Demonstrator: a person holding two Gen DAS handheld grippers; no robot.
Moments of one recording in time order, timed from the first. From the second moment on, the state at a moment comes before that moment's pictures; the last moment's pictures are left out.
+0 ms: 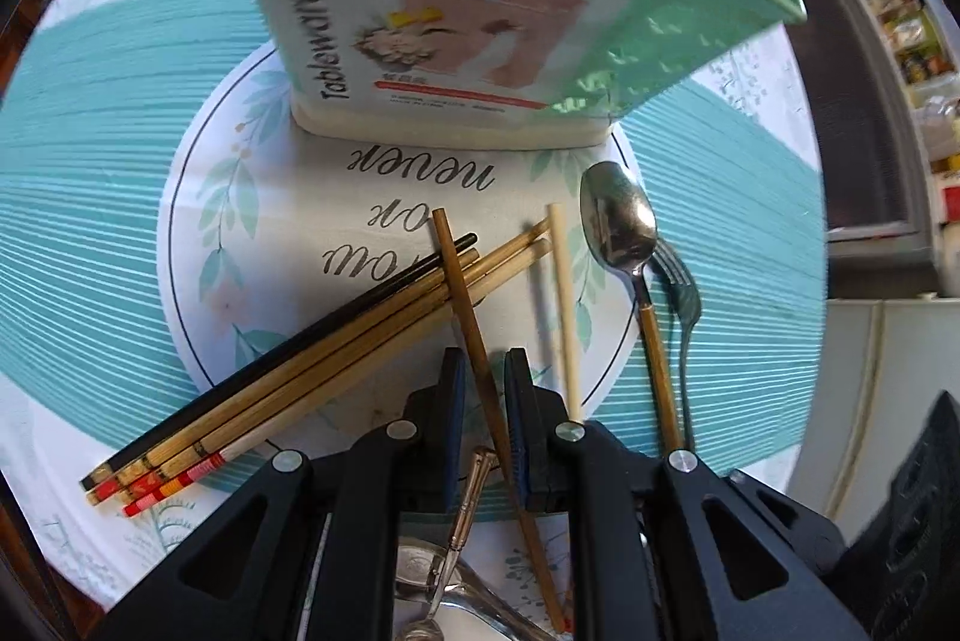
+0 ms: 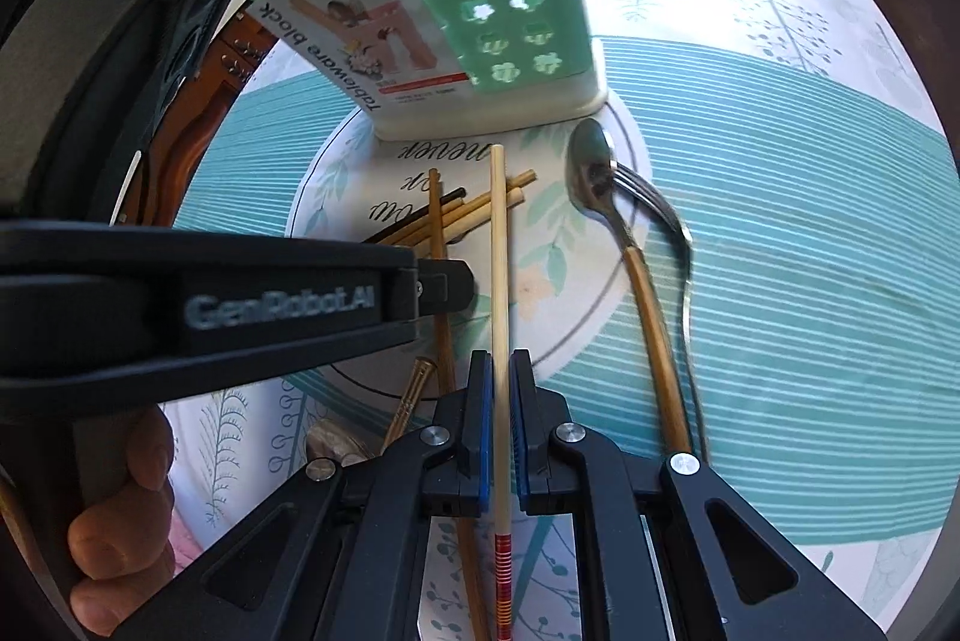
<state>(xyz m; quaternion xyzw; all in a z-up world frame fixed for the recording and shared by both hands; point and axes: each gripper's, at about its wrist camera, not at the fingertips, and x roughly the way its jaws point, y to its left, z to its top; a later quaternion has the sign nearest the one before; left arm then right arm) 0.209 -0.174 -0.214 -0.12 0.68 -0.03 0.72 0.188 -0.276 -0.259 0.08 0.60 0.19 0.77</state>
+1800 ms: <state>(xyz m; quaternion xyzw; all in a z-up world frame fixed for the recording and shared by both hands) 0.222 -0.080 0.102 -0.06 0.28 -0.06 0.95 0.257 -0.260 0.031 0.17 0.17 0.18 0.95</state>
